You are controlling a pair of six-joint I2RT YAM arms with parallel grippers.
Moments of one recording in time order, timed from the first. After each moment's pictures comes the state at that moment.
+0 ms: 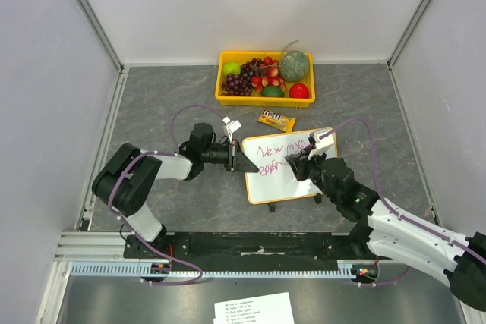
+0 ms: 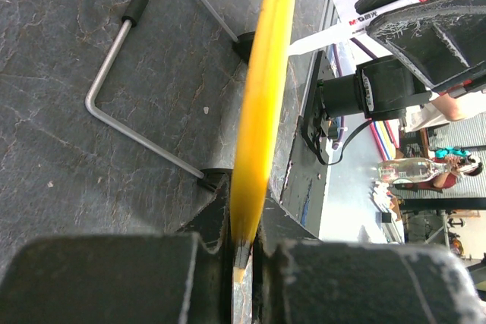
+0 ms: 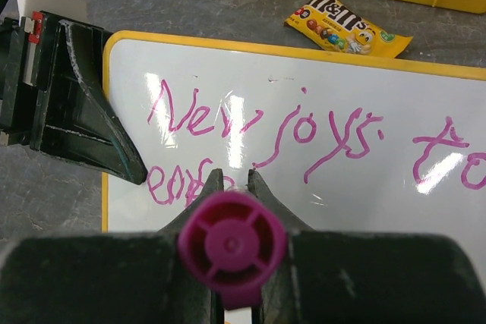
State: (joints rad) left arm -0.51 1.67 0.61 0.60 0.93 -0.60; right arm 0.81 0.79 0.37 0.17 0.28 0.33
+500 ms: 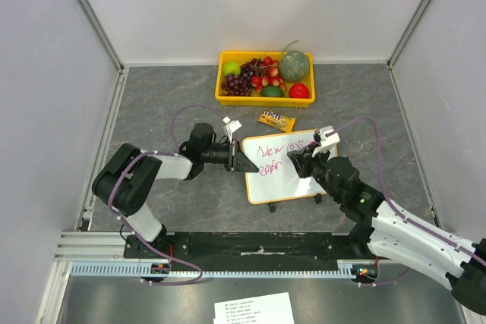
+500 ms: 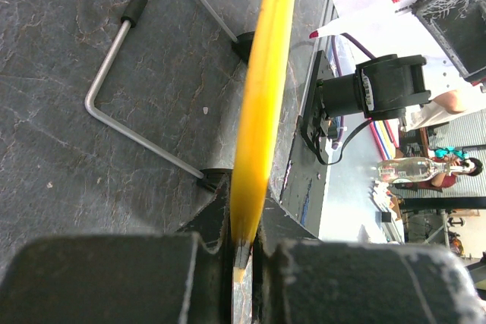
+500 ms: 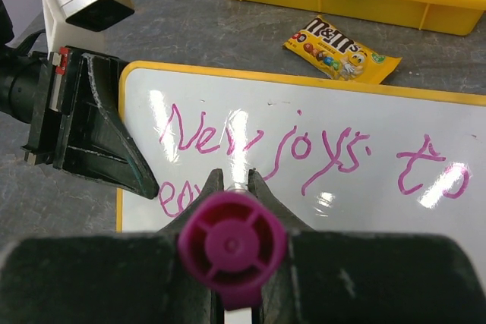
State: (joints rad) left arm -0.51 1.67 0.61 0.60 0.93 -0.60; right arm 0.81 0.74 0.41 0.13 0.29 0.34
